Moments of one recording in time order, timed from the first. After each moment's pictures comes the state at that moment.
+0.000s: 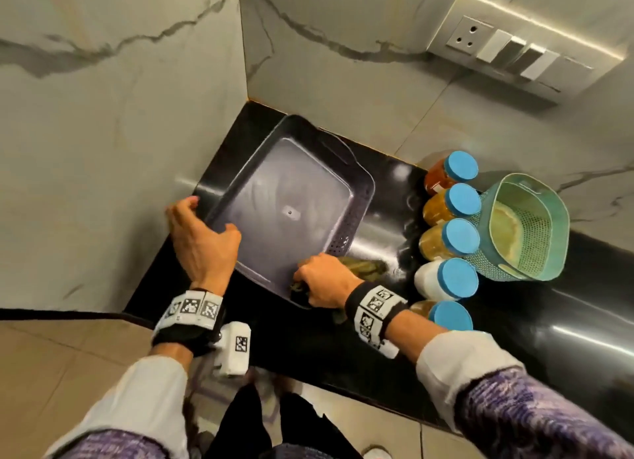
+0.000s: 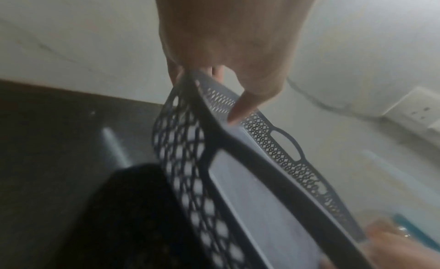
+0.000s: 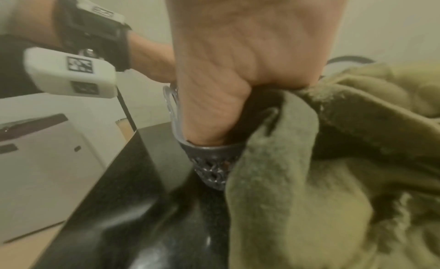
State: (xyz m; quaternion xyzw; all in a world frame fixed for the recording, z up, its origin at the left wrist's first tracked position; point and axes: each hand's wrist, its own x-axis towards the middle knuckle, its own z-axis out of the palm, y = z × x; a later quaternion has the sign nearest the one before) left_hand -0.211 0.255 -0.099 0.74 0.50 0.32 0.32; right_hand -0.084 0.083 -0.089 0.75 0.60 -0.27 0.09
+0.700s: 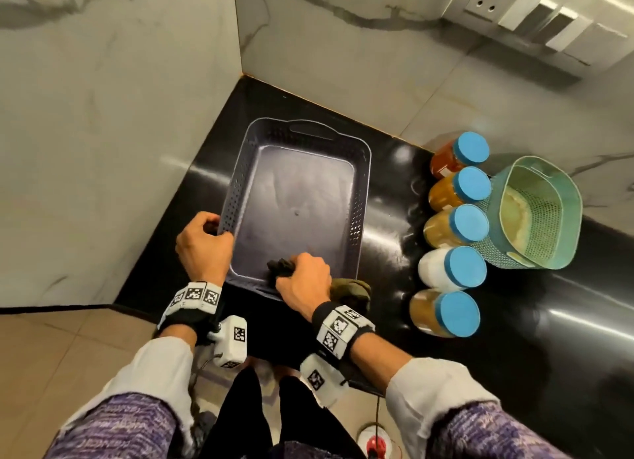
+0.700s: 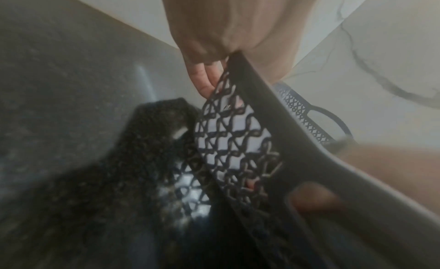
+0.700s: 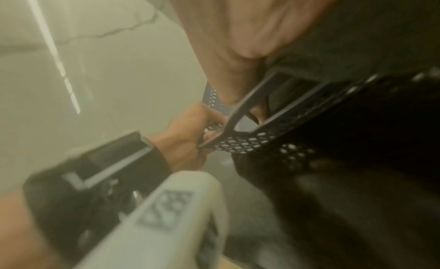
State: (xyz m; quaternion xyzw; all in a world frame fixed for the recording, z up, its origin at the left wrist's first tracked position) left_hand -0.218 0.250 -0.143 0.71 0.56 0.22 0.38; right_hand -0.143 0.097 -0.110 0.91 0.19 -0.33 -0.15
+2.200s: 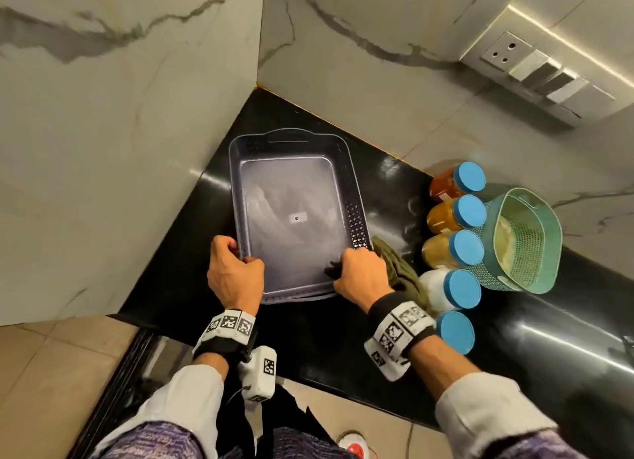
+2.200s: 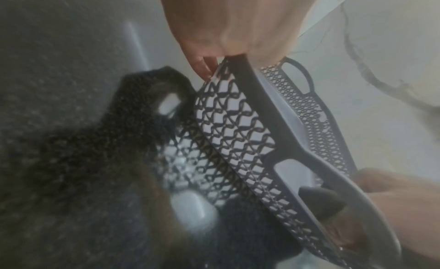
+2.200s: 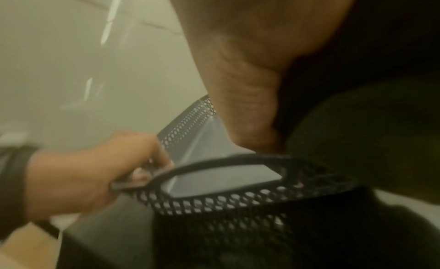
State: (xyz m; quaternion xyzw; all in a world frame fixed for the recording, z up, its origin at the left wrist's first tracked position) left_hand -0.215 0.215 -0.141 0.67 0.59 0.22 0.40; right_hand -0.078 0.088 -0.050 0.91 0.29 -0.26 0.14
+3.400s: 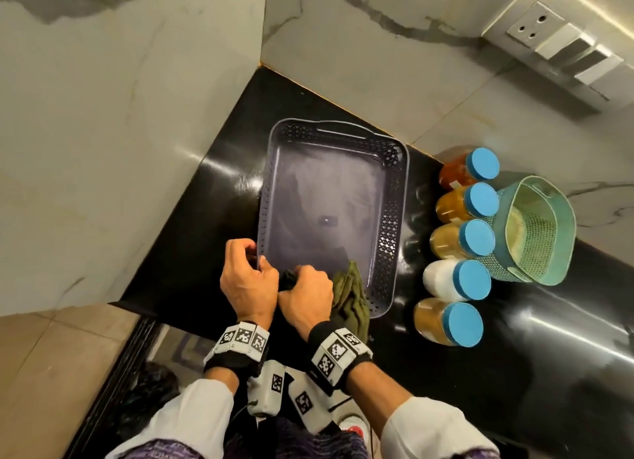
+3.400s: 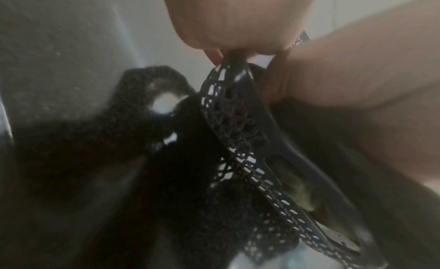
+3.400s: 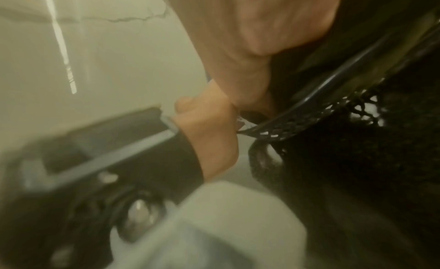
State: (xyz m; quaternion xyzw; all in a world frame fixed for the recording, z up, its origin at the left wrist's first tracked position) left_hand -0.233 0.183 -0.146 0.71 0.50 0.29 0.40; right_hand -0.183 0.117 -0.107 0.93 0.17 -0.29 -0.14
